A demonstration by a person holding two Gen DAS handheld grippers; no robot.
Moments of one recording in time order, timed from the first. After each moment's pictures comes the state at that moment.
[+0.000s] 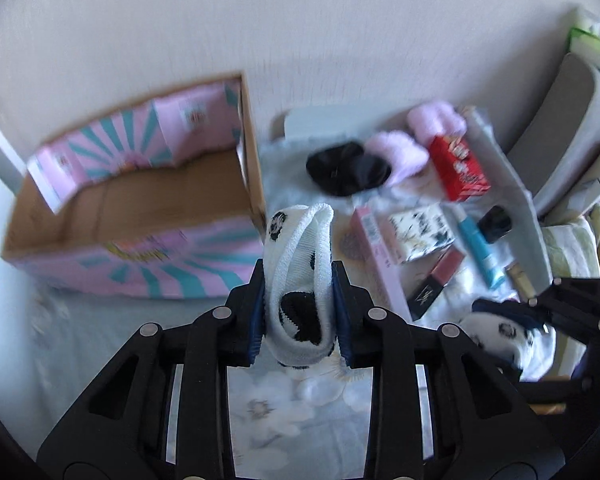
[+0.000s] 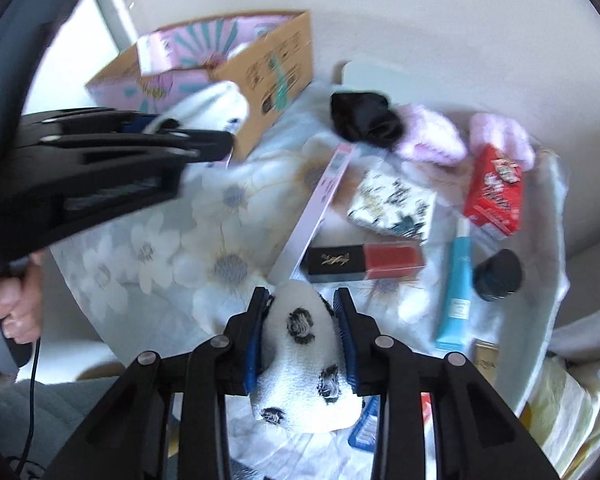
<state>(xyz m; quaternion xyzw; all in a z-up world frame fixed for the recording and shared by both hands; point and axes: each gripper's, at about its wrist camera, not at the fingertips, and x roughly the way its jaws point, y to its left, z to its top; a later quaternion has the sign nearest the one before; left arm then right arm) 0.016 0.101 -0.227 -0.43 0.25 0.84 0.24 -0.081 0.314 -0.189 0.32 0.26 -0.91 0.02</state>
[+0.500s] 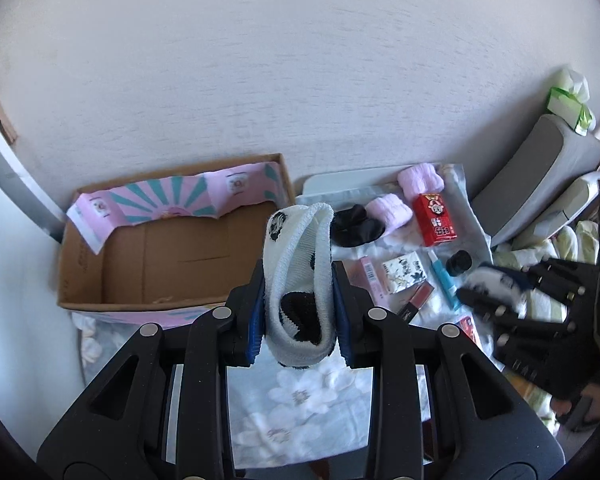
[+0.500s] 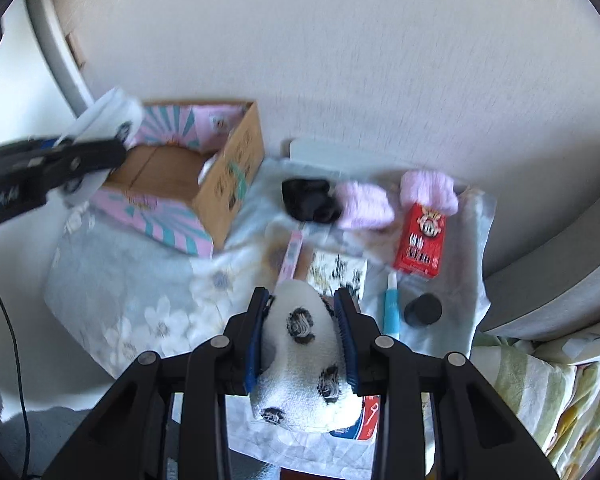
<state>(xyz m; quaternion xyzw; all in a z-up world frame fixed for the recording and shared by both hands) -0.026 0.078 -0.114 -0.44 0.22 0.82 0.28 -0.061 0.266 -0.097 0.31 0.20 -0.93 -0.08</state>
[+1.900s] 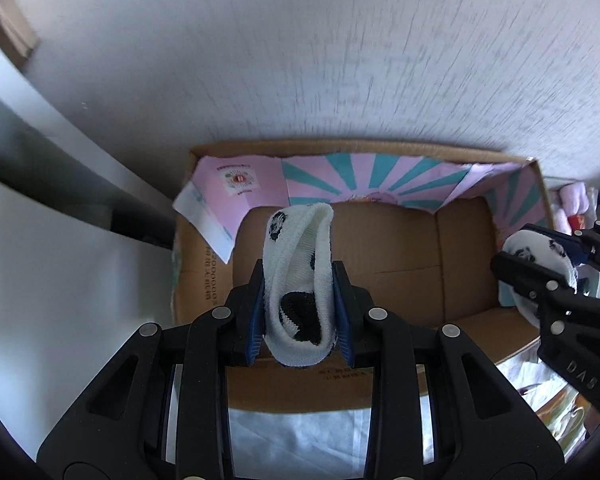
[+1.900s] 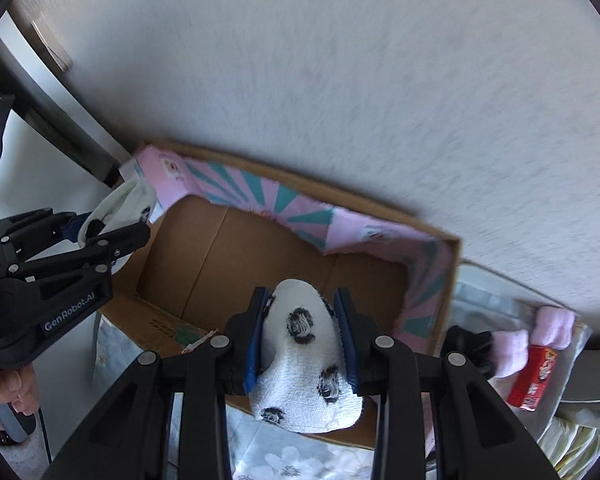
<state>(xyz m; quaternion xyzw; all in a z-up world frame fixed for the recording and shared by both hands) -0.243 -0.022 -0.172 -0.55 0.26 0.77 0.19 -0.293 0.119 -0.115 0.47 0.15 -0.86 -0.12</state>
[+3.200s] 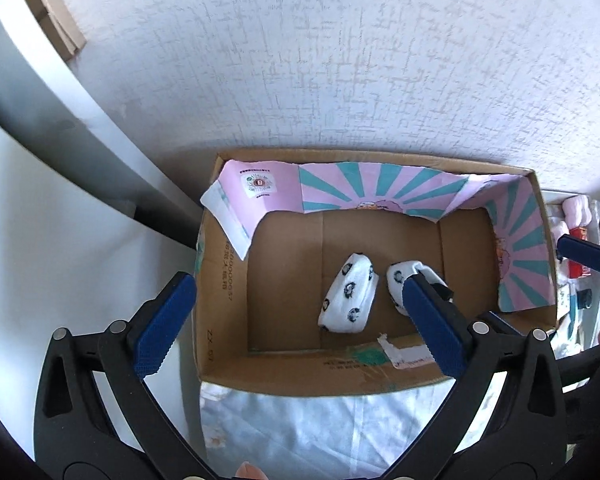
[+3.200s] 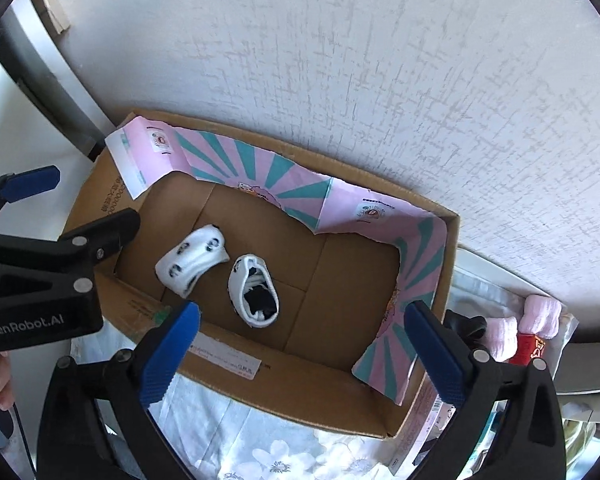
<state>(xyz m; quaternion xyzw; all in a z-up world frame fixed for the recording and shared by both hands) -0.230 -0.029 -0.151 -0.52 0.23 0.80 0.18 -0.286 0.119 -0.138 0.50 0.14 -0.83 -0.19</state>
